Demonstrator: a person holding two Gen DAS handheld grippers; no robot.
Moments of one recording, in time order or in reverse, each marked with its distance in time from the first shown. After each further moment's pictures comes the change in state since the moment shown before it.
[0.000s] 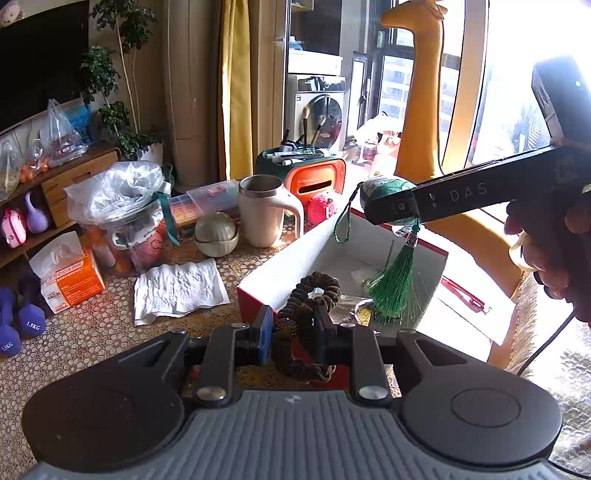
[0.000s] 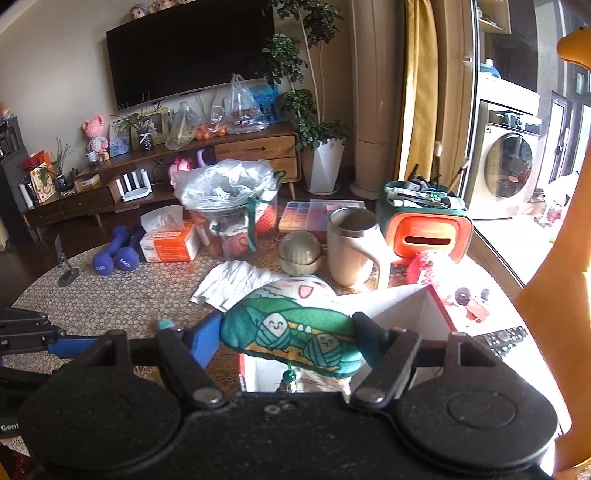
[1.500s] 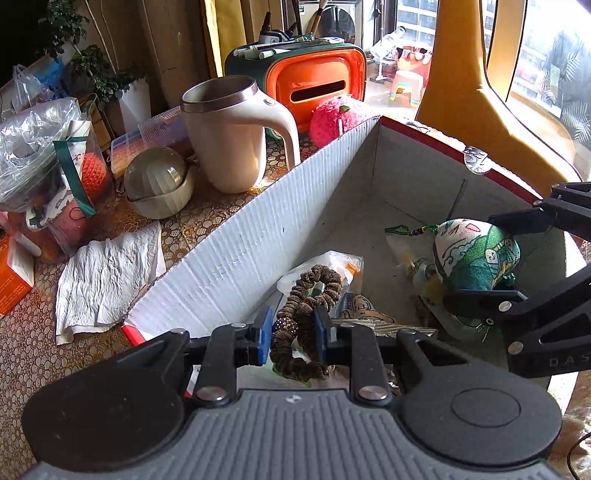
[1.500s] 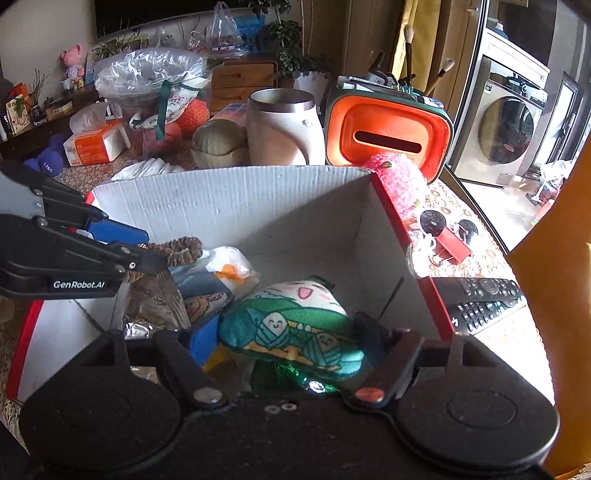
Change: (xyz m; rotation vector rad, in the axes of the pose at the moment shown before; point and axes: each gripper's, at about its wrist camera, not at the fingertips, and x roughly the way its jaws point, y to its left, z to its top) left arm 0.229 -0.027 0.016 0.044 0.269 0.085; right arm 0.121 -0.104 -0.080 -0.109 0.188 -0.055
